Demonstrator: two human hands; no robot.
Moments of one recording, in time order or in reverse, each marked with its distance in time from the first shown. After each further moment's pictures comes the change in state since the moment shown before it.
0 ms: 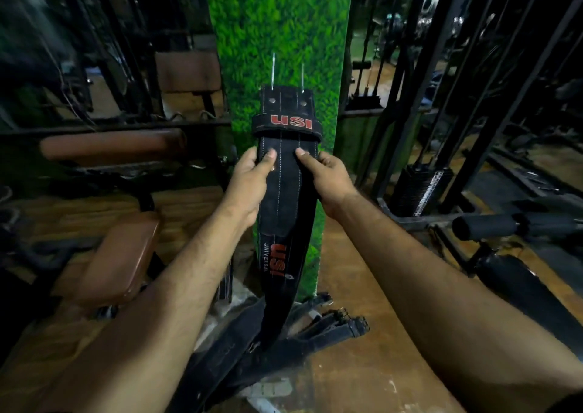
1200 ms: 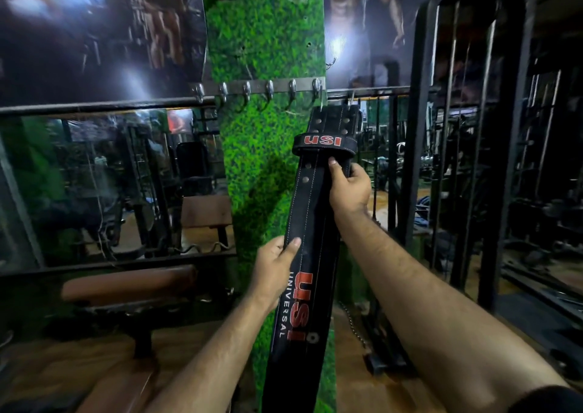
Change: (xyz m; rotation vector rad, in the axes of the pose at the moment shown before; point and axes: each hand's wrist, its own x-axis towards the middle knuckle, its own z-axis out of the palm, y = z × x) left_hand 0.050 0.079 0.054 0.133 -0.066 0.281; right_hand 0.079 -0.218 0.006 -0.052 0.519 -0.661
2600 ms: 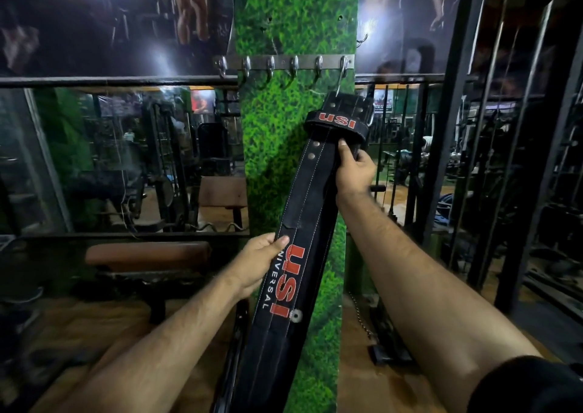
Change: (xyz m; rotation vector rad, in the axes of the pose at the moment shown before) left_hand -0.011 -0.002 -0.054 -0.072 -0.169 -0.283; right_hand 0.009 0.019 0.034 0.273 -0.079 0.158
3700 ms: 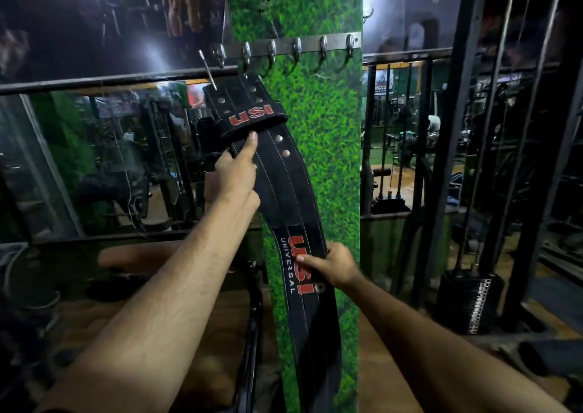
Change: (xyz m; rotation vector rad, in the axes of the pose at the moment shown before) left_hand 0.053 0.126 -0.020 -0.270 0.587 0.374; right_hand -0.102 0.128 -0.083 -0.673 -0.717 0.228
